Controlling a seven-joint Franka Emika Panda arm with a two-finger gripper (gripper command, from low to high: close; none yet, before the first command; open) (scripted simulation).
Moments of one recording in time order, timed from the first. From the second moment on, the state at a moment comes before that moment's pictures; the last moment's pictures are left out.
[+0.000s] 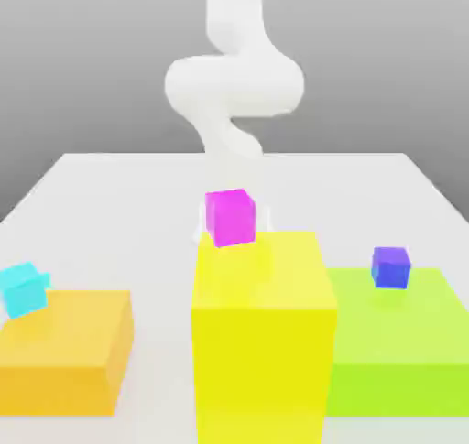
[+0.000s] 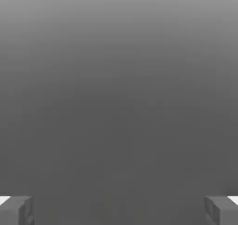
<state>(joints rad) -0.07 -0.75 0.01 -2.32 0.00 2.33 0.91</state>
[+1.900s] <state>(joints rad) -0.90 0.20 -0.08 -2.67 0.07 2.87 2.58</state>
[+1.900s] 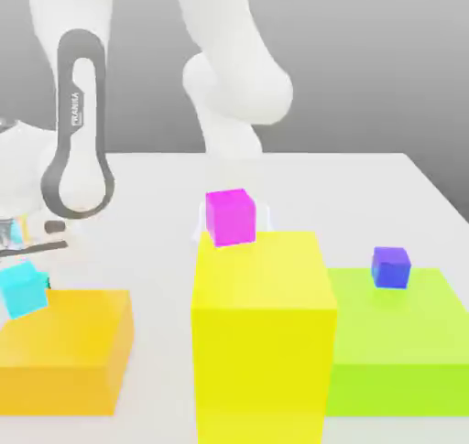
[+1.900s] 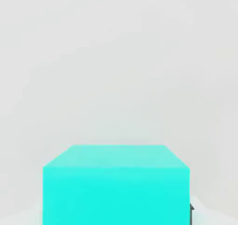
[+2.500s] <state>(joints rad) -0.78 -0.11 0.02 -2.51 0.00 2.40 2.79</state>
